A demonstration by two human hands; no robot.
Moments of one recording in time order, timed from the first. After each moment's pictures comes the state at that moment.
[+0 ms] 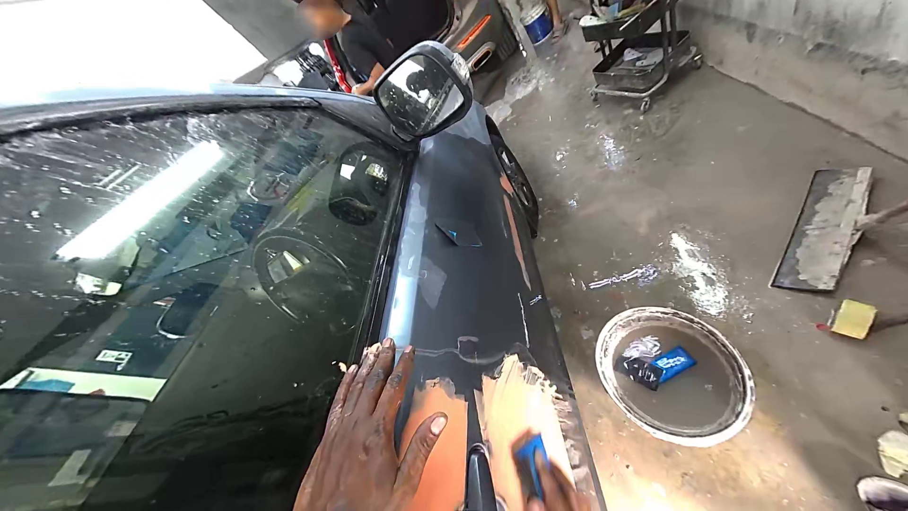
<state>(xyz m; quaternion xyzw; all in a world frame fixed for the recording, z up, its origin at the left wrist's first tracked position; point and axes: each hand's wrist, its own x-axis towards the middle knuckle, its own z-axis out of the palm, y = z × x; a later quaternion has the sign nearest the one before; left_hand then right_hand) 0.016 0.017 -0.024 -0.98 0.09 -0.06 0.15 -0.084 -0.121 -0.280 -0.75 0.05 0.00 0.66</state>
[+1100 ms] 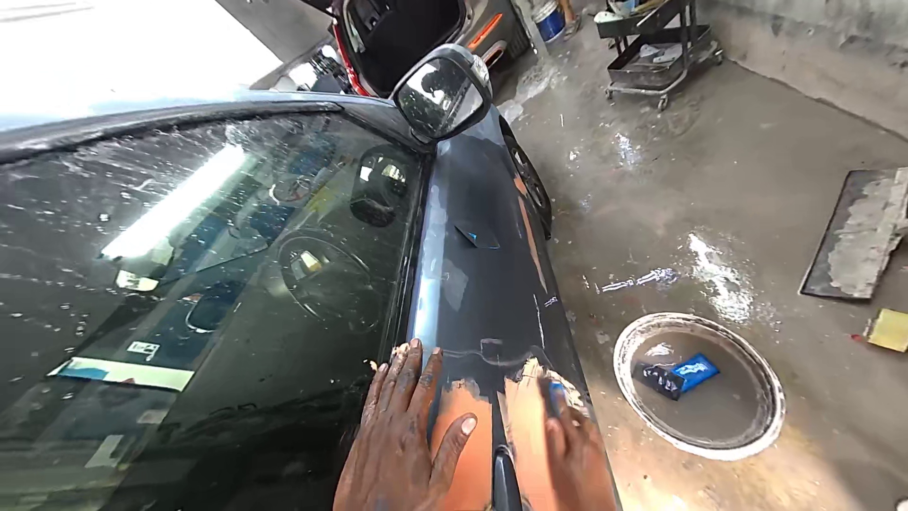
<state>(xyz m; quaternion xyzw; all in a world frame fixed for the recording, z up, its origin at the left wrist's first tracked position) 0.015 0.012 -0.022 -0.98 0.09 -0.07 0.15 0.001 -0.113 -0.286 -0.80 0.10 0.06 0.59</state>
